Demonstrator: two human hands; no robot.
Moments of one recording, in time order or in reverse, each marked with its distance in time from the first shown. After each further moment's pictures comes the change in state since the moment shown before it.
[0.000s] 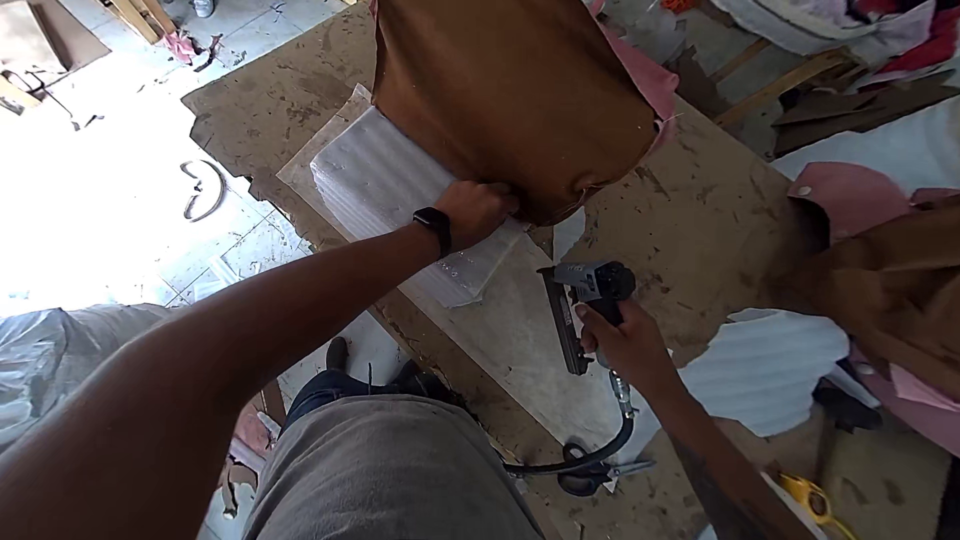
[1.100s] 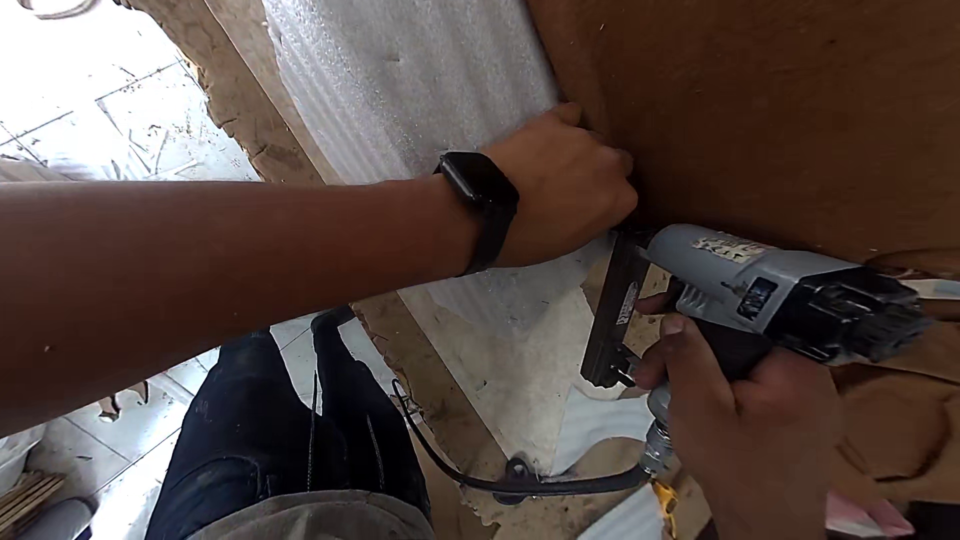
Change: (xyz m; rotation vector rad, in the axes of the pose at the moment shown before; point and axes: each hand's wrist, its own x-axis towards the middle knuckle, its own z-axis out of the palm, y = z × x) left_hand -0.024 -0.034 0.004 -0.073 0.042 0.111; right_hand 0.032 -0.128 0.042 -0.372 0.125 -0.198
